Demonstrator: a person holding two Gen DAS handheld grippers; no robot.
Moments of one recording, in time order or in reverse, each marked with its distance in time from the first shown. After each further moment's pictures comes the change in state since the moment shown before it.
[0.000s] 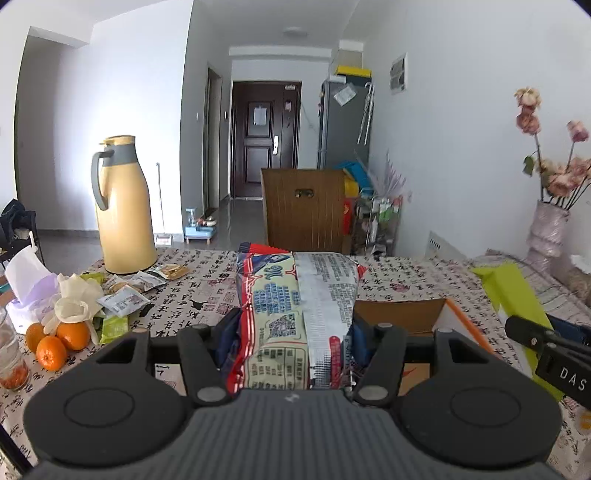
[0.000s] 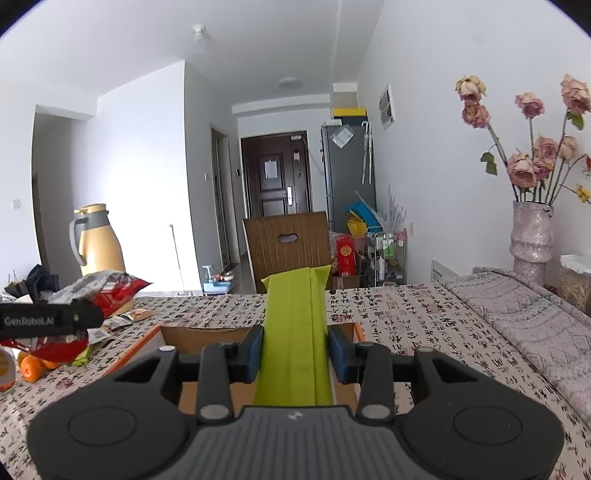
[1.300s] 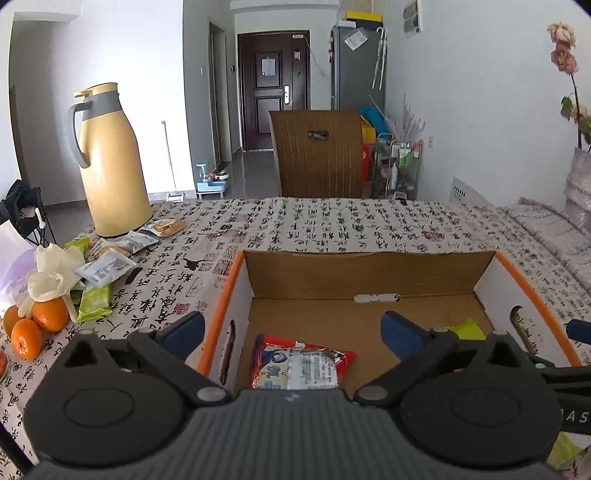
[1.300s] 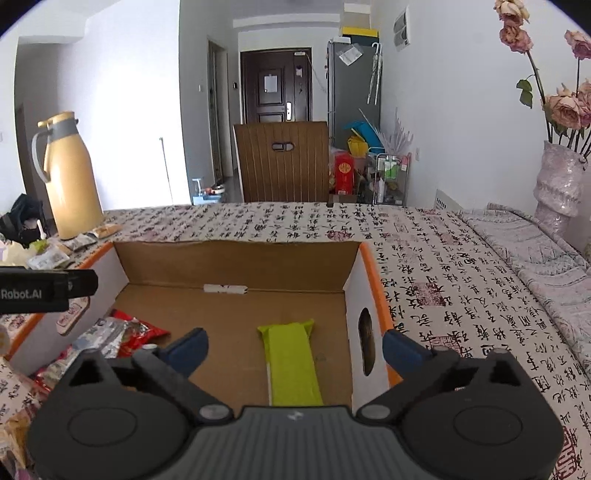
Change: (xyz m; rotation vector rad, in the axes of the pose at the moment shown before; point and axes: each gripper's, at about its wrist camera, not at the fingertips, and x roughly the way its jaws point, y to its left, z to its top) left arm 0.086 -0.004 -0.019 0.031 0.171 0.061; right arm 0.097 -0.004 -0.025 -0.054 0.283 -0.023
